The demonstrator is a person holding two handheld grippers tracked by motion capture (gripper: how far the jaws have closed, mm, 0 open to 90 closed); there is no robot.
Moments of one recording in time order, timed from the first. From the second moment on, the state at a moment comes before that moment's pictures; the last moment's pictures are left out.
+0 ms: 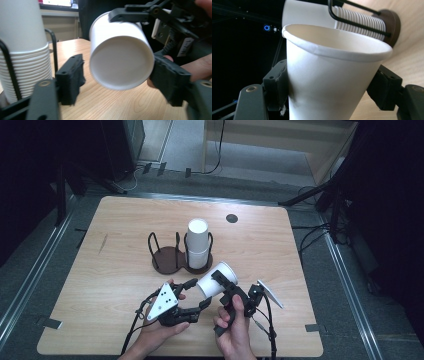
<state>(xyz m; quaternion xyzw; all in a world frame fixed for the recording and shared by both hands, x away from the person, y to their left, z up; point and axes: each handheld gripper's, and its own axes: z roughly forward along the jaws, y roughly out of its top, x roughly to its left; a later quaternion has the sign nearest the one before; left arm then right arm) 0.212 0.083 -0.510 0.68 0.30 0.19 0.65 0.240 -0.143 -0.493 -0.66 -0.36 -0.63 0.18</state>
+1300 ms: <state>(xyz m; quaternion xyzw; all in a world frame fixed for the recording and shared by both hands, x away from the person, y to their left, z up) 0.218 0.173 -0.494 0.70 0.37 0.17 0.58 0.252 -0.159 -0.480 -0.57 -0.52 -0.60 -0.21</state>
